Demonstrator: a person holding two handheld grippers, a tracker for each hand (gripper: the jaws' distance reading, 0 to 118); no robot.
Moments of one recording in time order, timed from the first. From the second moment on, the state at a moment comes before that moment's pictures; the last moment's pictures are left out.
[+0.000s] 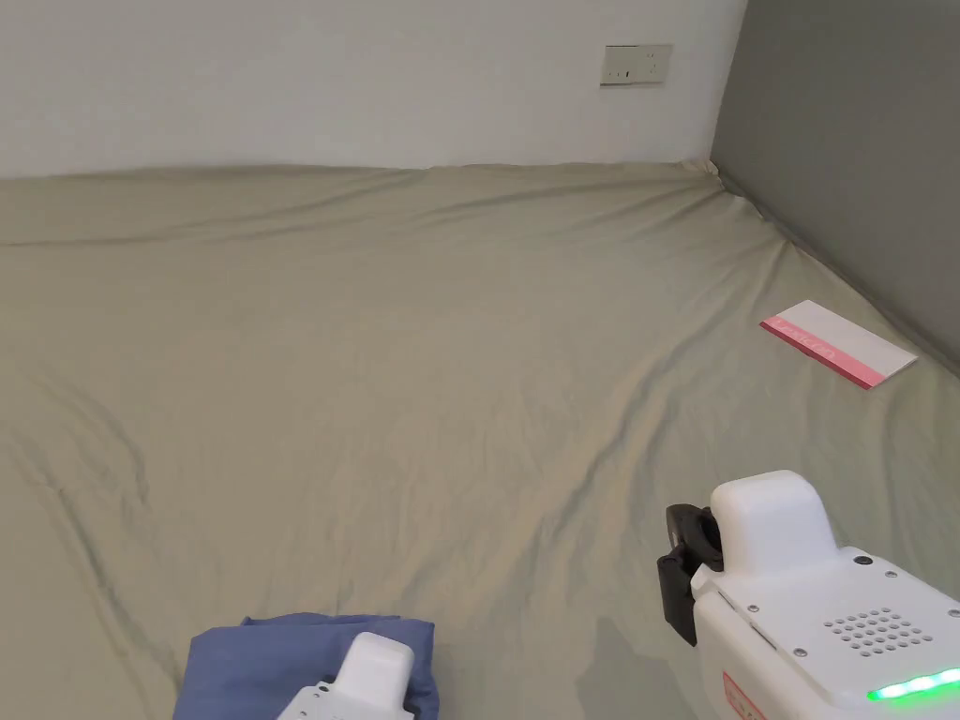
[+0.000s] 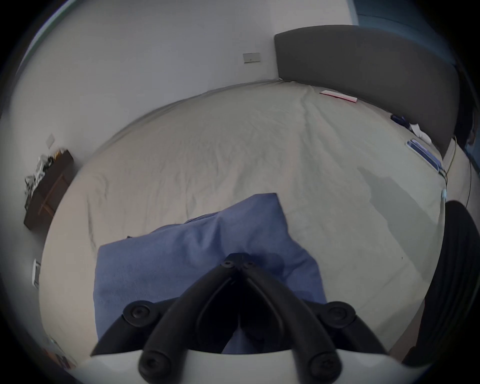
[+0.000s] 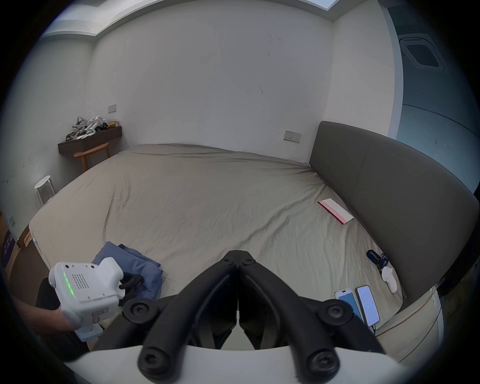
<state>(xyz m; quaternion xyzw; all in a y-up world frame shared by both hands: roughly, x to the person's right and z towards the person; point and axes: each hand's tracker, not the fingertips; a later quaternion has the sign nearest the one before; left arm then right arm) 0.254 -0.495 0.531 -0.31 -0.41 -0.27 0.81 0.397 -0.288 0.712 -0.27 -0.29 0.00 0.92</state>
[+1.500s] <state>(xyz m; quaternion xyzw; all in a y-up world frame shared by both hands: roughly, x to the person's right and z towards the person) 0.096 -0.541 0.314 -0.64 -0.48 0.27 0.54 0.343 -0.498 0.548 -0.49 -0.03 -0.10 0.87</state>
